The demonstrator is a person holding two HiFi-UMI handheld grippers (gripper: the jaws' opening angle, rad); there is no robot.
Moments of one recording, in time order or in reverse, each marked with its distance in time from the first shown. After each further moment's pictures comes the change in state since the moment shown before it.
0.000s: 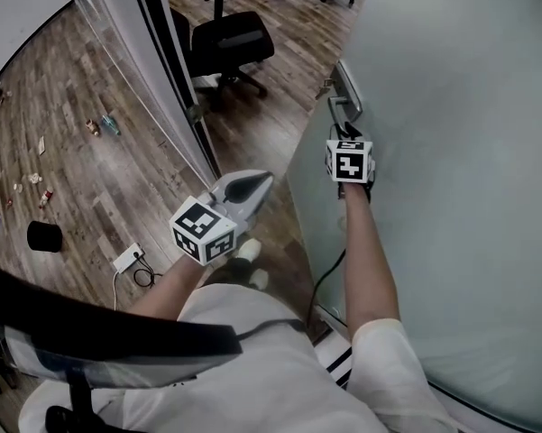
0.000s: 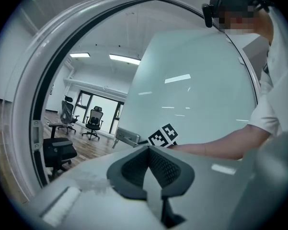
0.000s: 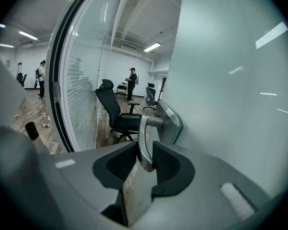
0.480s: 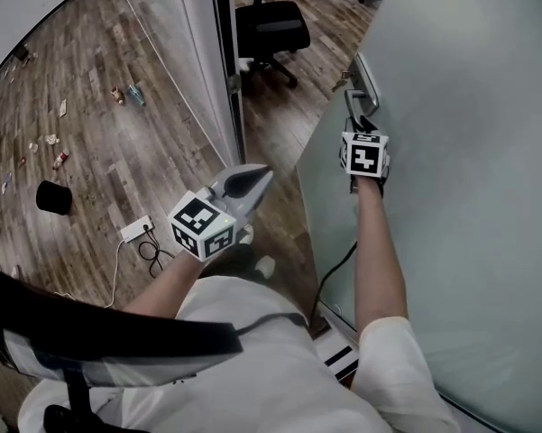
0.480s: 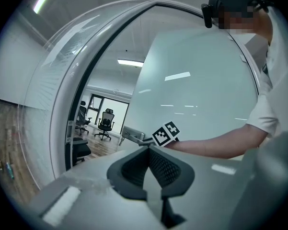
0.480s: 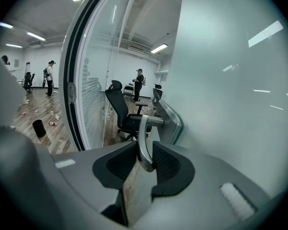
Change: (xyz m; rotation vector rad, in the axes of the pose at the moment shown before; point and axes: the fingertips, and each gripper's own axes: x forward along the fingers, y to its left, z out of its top) left arm -0.071 0.006 -0.016 -0.014 -0.016 0.139; right arm -0.004 0.051 0.006 -0.058 -0.002 0.056
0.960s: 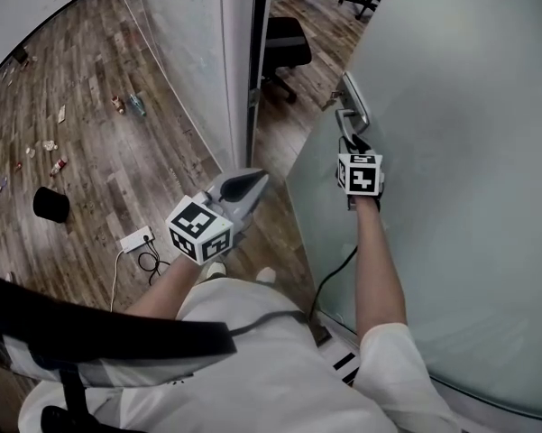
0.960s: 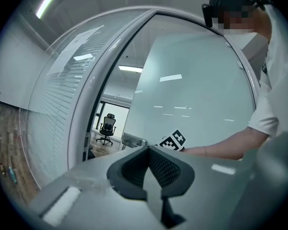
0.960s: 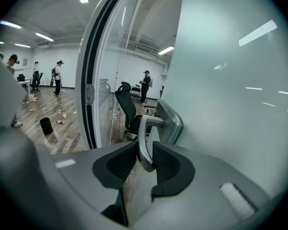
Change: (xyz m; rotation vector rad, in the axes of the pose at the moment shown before) left arm -0.048 0.030 0.032 0.014 -0.049 0.012; right arm -0.015 0.053 0.013 -0.043 -0.014 0.070
